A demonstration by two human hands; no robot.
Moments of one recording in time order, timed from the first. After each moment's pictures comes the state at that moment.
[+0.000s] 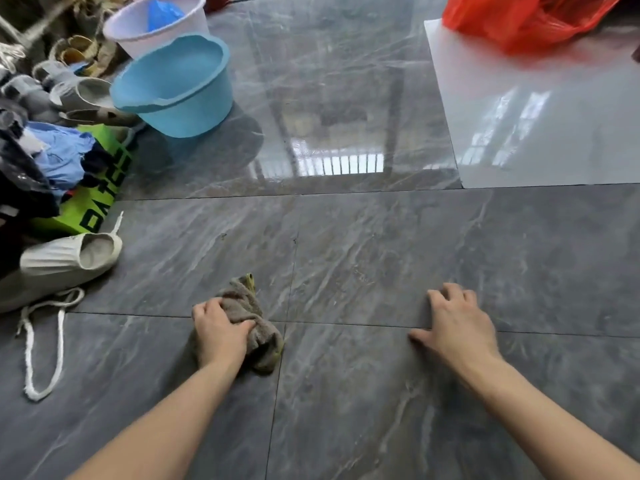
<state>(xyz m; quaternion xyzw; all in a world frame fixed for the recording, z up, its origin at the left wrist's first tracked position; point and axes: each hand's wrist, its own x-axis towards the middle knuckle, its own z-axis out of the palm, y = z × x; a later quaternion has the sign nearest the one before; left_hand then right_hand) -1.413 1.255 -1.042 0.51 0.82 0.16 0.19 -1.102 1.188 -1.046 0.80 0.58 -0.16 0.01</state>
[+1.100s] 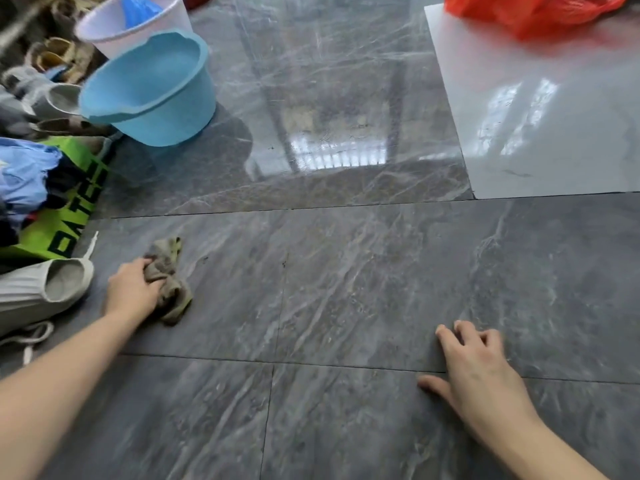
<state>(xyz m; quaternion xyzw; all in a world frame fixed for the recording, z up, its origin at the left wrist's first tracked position) -1.547 1.433 -1.074 0.59 0.80 0.05 0.08 -1.089 1.193 -1.056 0.77 0.60 -0.19 0.02</state>
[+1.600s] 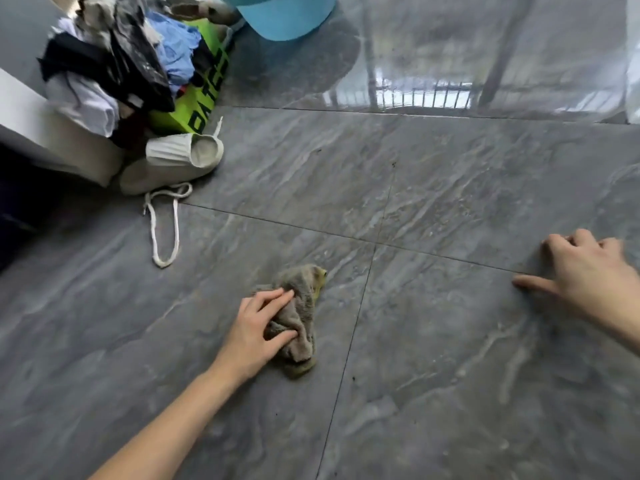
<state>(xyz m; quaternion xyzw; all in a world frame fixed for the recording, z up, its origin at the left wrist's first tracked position) -1.554 1.116 -1.058 0.71 0.65 0.07 0.26 -1.082 1.195 -1.065 0.75 0.64 -0.12 0.10</state>
